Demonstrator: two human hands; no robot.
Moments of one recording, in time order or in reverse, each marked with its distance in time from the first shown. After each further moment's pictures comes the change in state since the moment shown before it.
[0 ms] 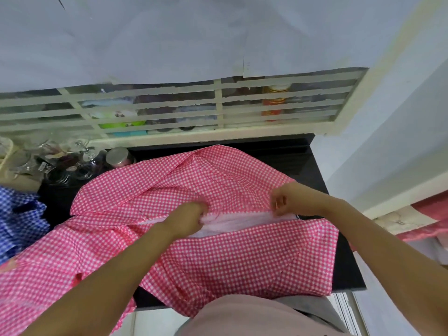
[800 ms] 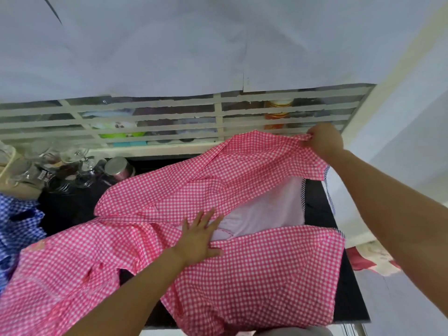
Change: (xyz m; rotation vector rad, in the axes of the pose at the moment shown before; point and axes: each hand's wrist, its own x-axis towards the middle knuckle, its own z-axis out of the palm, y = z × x) left_hand 0.018 0.012 0.048 0.103 -0.145 -0.130; right_hand 0.080 0.072 -0.132 -0.139 0.727 0.456
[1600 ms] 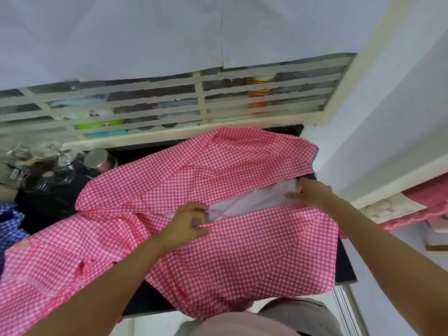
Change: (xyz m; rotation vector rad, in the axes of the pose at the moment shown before) left_hand 0.004 -0.022 0.007 -0.507 0.259 0.228; right_hand -0.134 0.056 0.080 -0.071 -0.571 0.183
